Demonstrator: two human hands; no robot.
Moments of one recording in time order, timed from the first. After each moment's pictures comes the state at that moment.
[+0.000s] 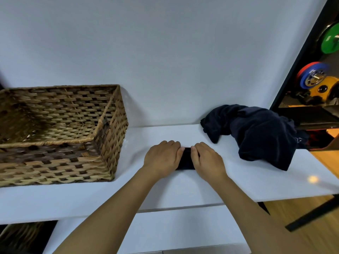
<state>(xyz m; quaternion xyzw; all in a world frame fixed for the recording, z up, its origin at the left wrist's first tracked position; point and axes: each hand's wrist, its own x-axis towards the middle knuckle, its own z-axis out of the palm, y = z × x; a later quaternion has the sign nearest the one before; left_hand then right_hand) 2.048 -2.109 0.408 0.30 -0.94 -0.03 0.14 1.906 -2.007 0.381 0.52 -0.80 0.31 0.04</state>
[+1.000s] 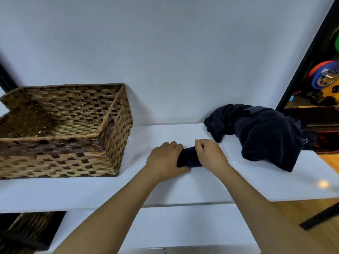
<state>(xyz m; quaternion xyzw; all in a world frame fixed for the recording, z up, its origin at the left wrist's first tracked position) 2.059 -2.086 0.418 0.30 -0.95 -0.05 0.06 1.899 -2.009 0.402 0.43 -0.82 0.35 -0.14</state>
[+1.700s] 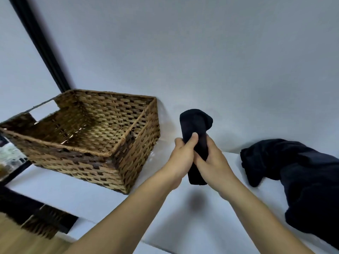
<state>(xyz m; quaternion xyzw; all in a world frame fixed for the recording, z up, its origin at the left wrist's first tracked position) 2.018 -2.113 0.495 0.47 -0.49 -0.65 0.35 1.921 -2.065 0.483 0.52 -0.56 0.52 -0.38</state>
